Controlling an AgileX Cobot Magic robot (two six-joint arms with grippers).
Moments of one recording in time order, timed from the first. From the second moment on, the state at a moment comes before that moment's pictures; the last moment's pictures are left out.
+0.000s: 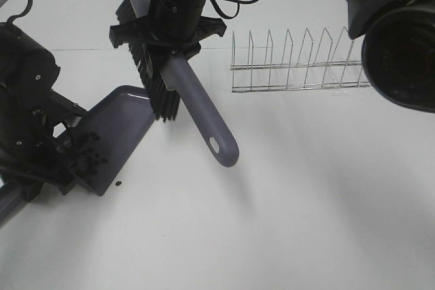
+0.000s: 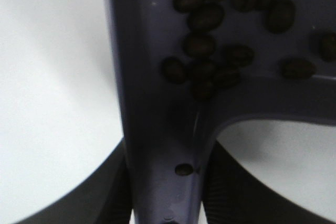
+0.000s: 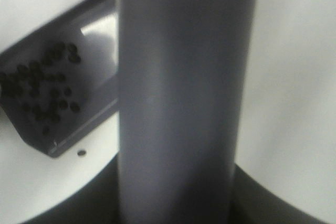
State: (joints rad) left arm -0.36 2.04 -1.04 0.33 0.87 -0.19; right arm 0.60 2.44 -2.31 0.10 1.22 0.12
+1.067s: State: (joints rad) left arm -0.36 2.01 -0.98 0.28 0.87 -0.12; right arm 0.74 2.21 -1.60 0.19 0.75 0.13
